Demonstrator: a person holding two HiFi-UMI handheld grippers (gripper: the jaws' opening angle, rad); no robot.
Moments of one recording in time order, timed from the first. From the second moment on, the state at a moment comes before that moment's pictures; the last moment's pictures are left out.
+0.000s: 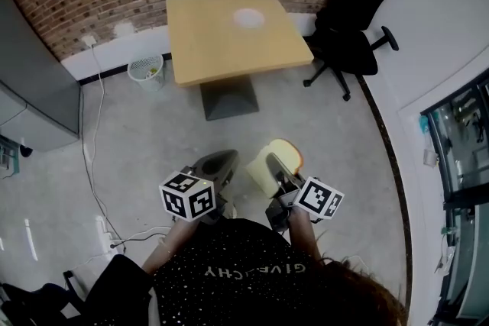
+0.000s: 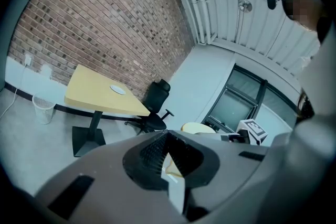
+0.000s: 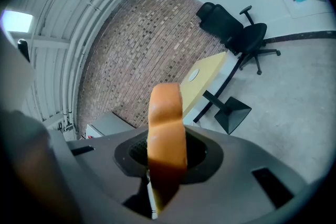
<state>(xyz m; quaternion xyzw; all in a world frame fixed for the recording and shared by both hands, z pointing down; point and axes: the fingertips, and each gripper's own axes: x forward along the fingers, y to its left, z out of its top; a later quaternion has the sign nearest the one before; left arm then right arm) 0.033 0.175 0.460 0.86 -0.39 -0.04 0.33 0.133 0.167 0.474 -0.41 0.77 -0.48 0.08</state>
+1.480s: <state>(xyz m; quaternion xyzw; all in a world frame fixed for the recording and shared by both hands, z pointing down) 0.035 -0.294 0.477 0.85 -0.39 -0.01 0.36 0.154 -0.334 0.475 -0.41 0.77 -0.49 0.00</state>
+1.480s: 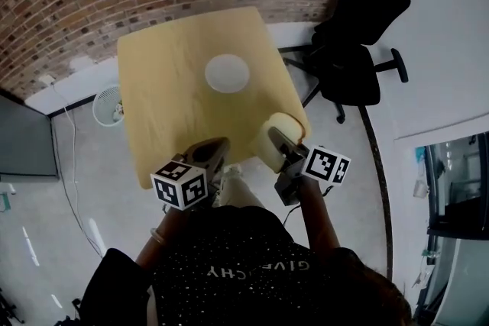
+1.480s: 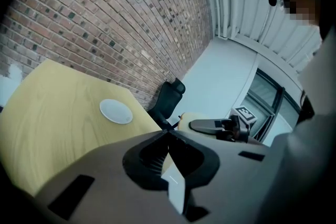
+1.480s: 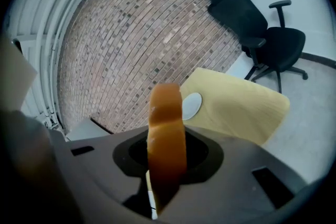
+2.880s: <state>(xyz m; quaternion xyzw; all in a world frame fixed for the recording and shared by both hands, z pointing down) 0.008 -0.414 0.505 0.76 -0.50 -0.07 0.41 0.032 -0.574 0.583 -0.33 0.83 -0.32 -0.33</state>
